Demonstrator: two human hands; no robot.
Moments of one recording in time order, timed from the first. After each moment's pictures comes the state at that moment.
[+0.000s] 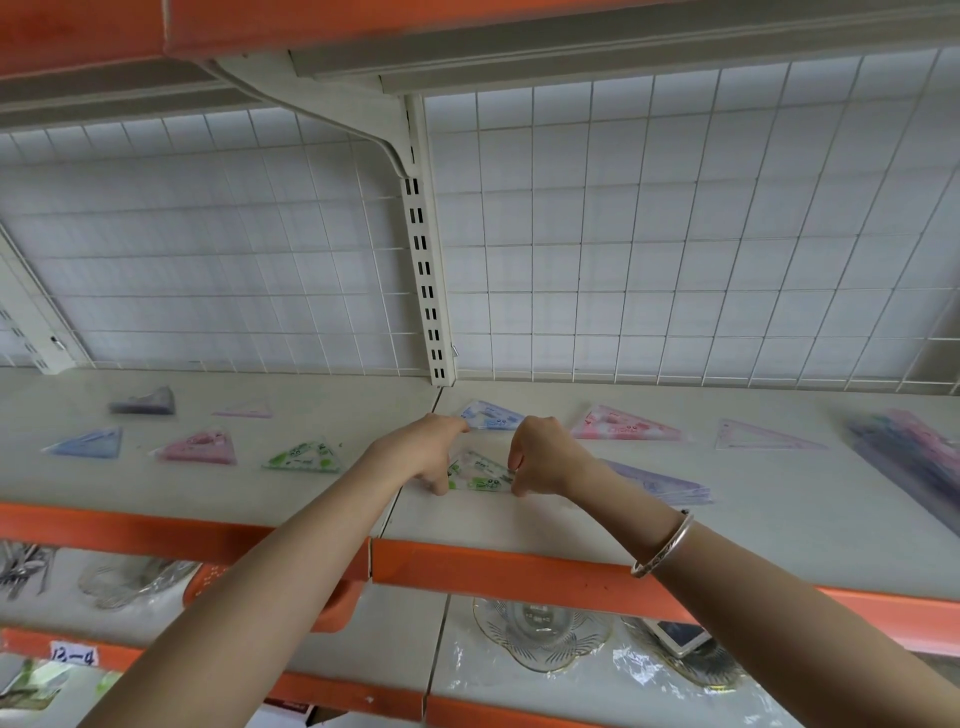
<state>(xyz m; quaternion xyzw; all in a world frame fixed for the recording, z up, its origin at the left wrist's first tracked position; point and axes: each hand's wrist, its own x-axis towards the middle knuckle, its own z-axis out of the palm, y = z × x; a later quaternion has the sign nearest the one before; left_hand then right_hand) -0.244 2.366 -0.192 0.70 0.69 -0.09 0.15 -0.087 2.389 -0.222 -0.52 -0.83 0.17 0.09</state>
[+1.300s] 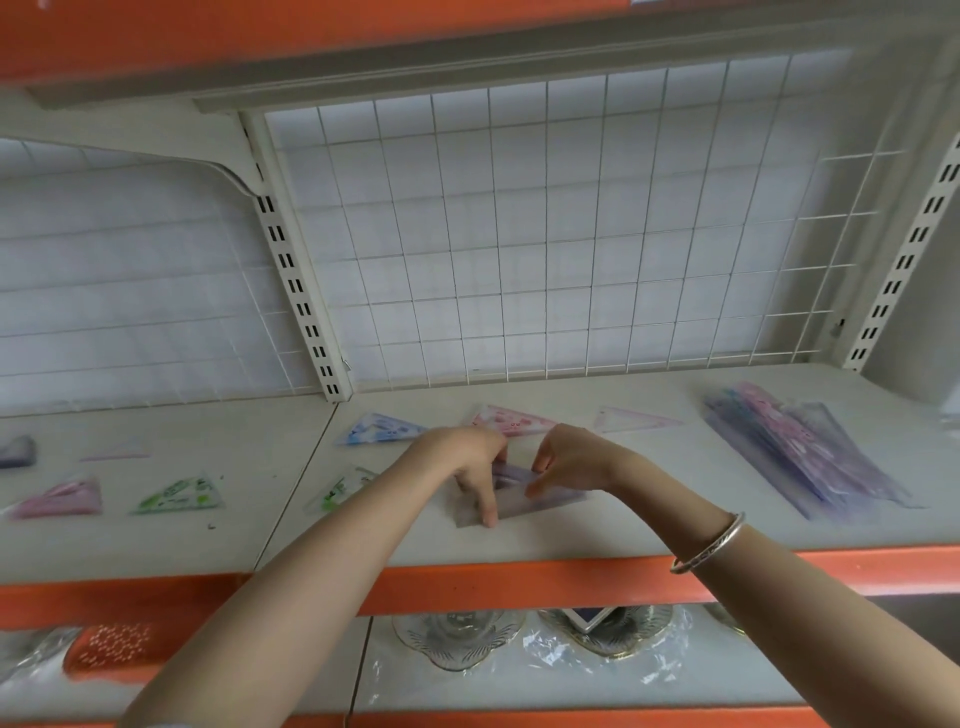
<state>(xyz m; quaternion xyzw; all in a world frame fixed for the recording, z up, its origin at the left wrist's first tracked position) -0.079 2.394 -0.185 0.79 0.56 -0.19 0.15 0.070 2.386 -0.208 -0.57 -0.78 0.26 0.03</state>
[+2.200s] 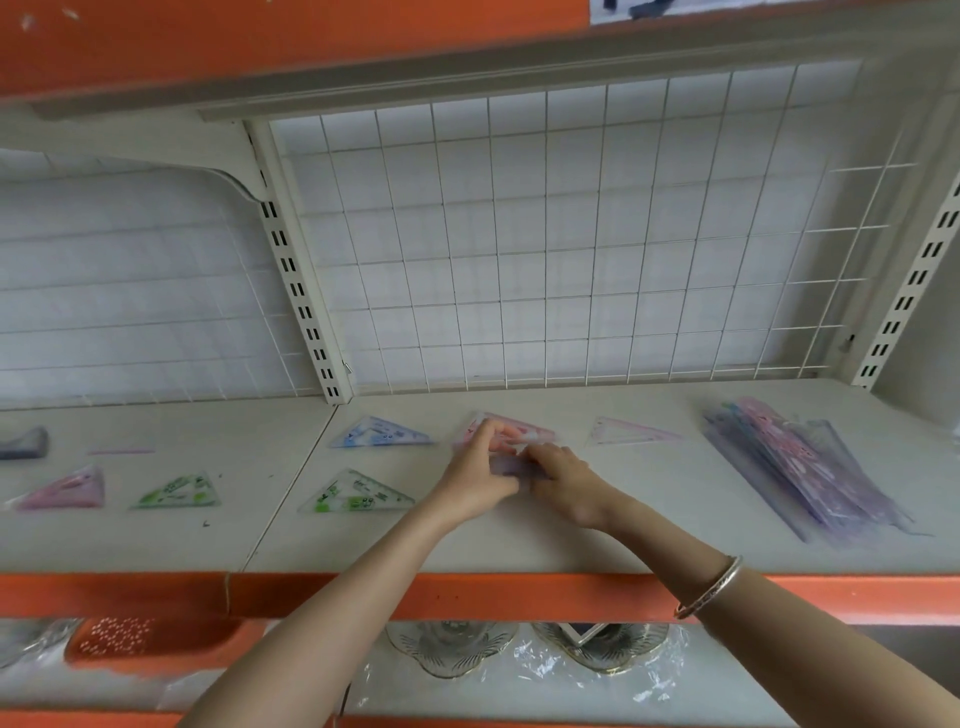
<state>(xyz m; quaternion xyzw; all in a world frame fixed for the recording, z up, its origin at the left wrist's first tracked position) -0.070 2.377 -0.240 0.66 0.56 0.34 0.36 0.079 2.381 -0.238 -0.53 -0.79 0.28 0.14</state>
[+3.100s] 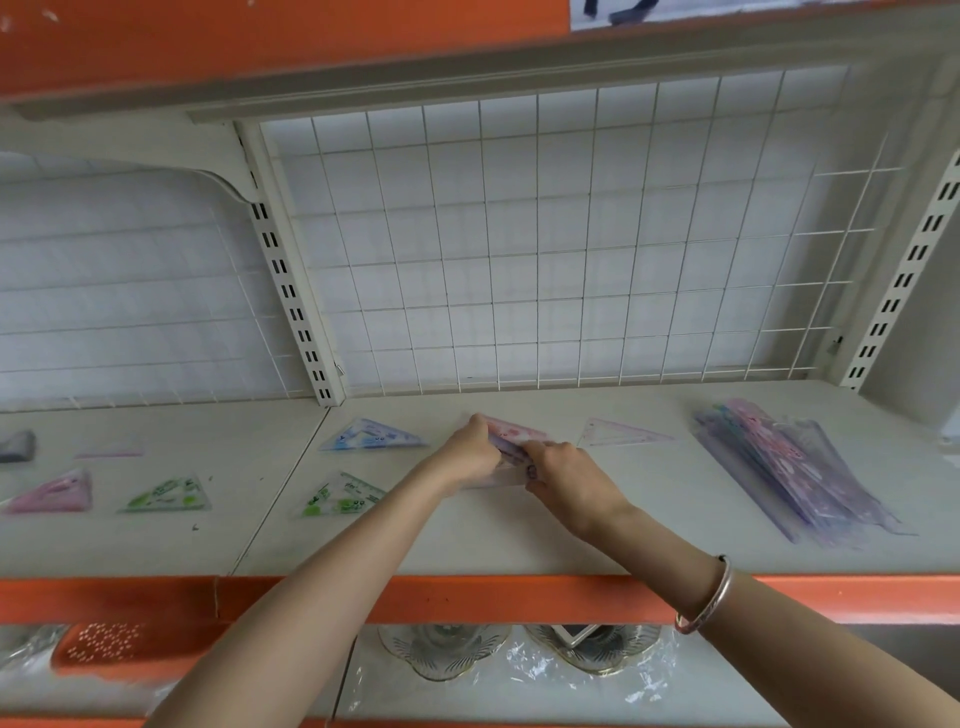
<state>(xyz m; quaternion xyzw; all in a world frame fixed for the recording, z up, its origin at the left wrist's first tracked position) -0.063 2.406 -0.217 0.64 0.65 0.19 0.36 0.084 2.373 -0.231 -0.54 -0.82 0.07 0.15</state>
